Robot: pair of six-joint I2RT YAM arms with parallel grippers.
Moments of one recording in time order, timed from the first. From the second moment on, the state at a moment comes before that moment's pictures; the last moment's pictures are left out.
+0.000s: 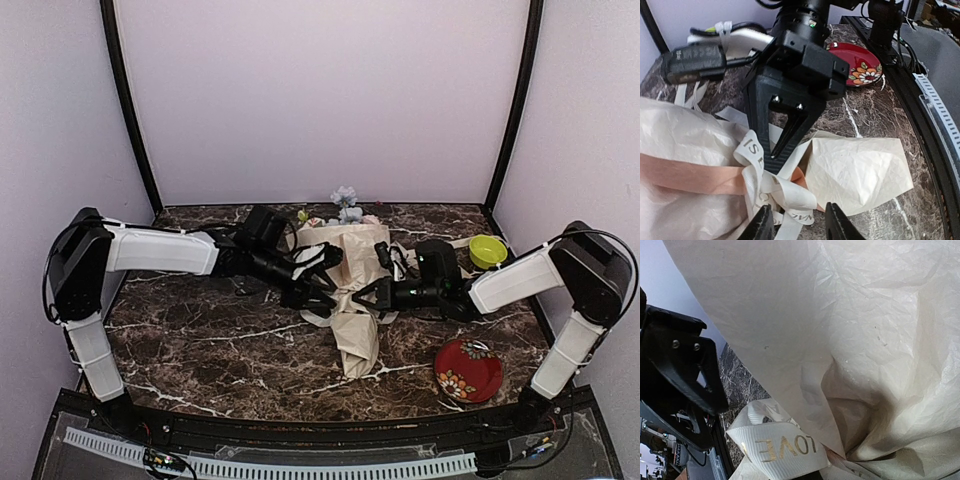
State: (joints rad) left arm -0.77 1.84 1.22 -0.13 0.69 0.55; right arm 0.68 1.67 0.68 0.52 -0.54 0.66
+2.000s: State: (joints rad) left arm -0.74 1.98 1.35 -0.10 0.90 0.54; right arm 0.68 1.67 0.69 0.52 -0.52 0.66
